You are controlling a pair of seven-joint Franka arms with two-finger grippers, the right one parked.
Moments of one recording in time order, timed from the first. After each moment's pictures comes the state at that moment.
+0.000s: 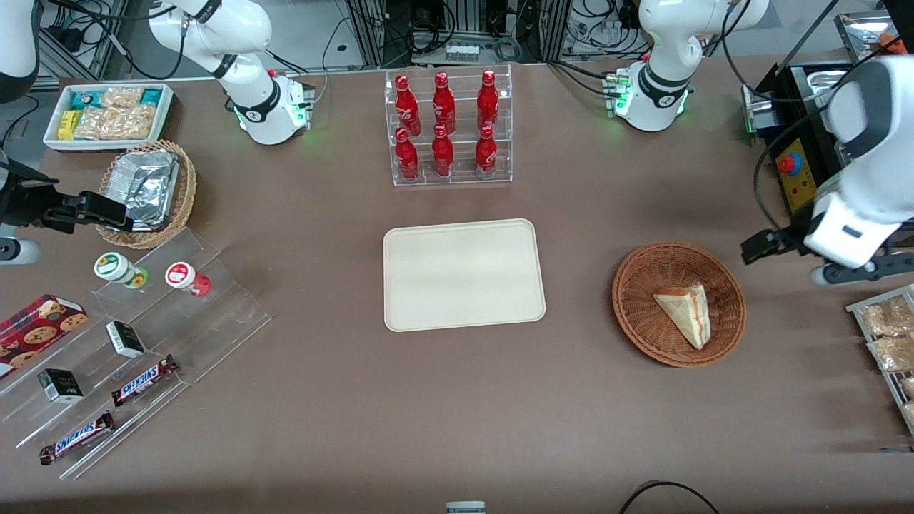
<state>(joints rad) 0.01 0.04 -0.02 -1.93 0.02 1.97 -0.22</state>
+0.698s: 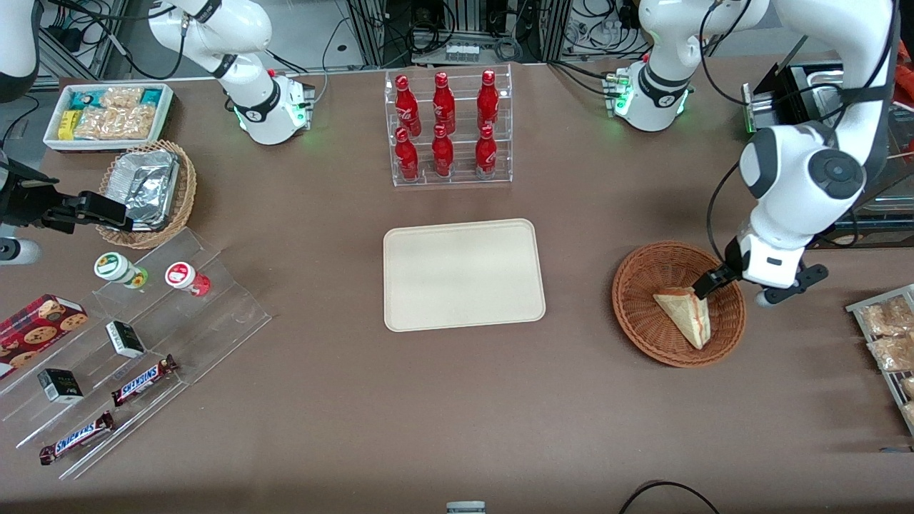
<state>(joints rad) -0.01 0.12 -0.03 -2.21 0.02 2.47 -0.51</state>
